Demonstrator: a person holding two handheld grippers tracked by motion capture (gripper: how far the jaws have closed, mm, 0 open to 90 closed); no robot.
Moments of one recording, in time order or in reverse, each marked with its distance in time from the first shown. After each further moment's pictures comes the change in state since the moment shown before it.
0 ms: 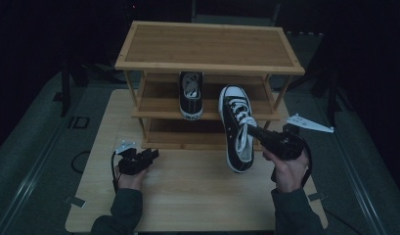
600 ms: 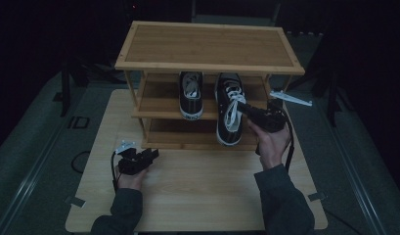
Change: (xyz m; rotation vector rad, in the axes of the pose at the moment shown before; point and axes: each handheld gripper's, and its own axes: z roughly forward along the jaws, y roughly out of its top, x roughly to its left) left arm 0.001 0.000 0.000 -0.001 -0.003 0.002; right arm -0.022 0.034 0.065 -0.014 -0.068 0.072
